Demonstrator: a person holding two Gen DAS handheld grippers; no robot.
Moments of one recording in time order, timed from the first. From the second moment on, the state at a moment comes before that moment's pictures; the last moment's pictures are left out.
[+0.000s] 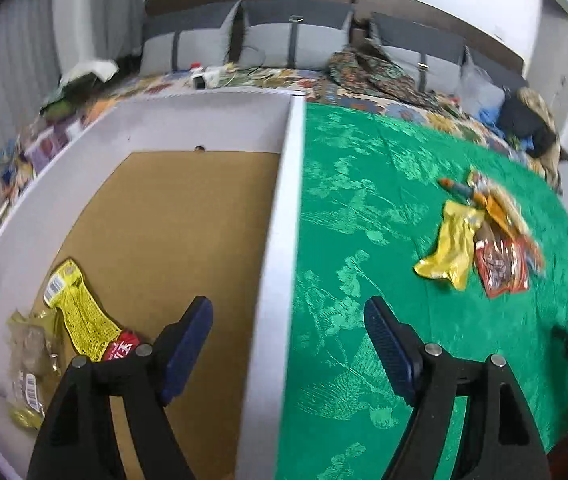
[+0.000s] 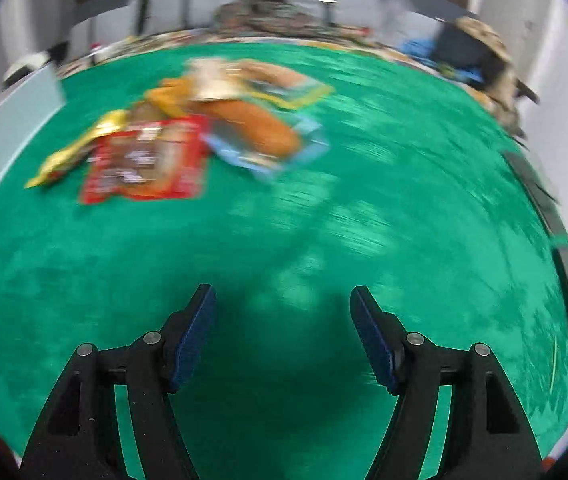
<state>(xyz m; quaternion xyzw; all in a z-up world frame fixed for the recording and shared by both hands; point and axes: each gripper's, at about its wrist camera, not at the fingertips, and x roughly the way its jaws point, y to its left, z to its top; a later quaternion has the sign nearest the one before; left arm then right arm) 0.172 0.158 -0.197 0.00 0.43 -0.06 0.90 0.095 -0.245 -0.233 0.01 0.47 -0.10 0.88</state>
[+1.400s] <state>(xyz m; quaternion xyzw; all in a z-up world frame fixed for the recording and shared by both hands) 0.248 -0.019 -0.236 0.07 0.49 -0.27 0.82 0.139 -0.272 -0.247 0.05 0.44 -0.13 0.89</state>
